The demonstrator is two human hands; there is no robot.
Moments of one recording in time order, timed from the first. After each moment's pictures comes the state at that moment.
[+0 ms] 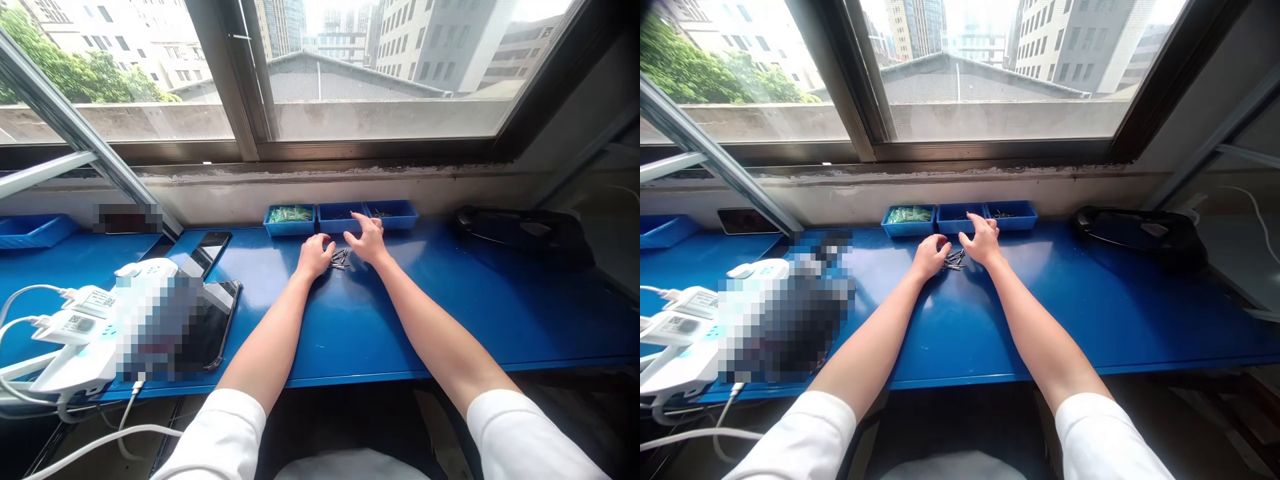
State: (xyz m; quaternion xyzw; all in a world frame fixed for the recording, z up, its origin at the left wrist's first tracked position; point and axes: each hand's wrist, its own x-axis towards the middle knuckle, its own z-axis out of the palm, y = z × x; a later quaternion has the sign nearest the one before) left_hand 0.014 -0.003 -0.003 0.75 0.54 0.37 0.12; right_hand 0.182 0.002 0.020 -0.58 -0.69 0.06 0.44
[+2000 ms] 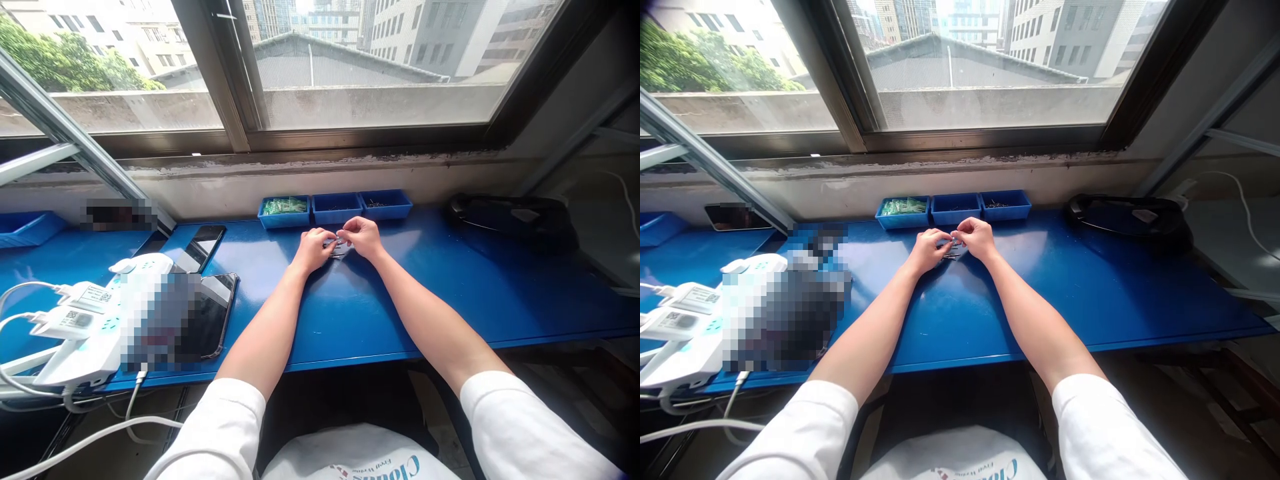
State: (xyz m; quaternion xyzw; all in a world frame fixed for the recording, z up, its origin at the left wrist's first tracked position) left_hand 0.014 -0.019 0.008 0.83 0.47 0.30 0.10; right_hand 0.180 -0.008 0.006 -0.45 -0.58 0.38 0.56
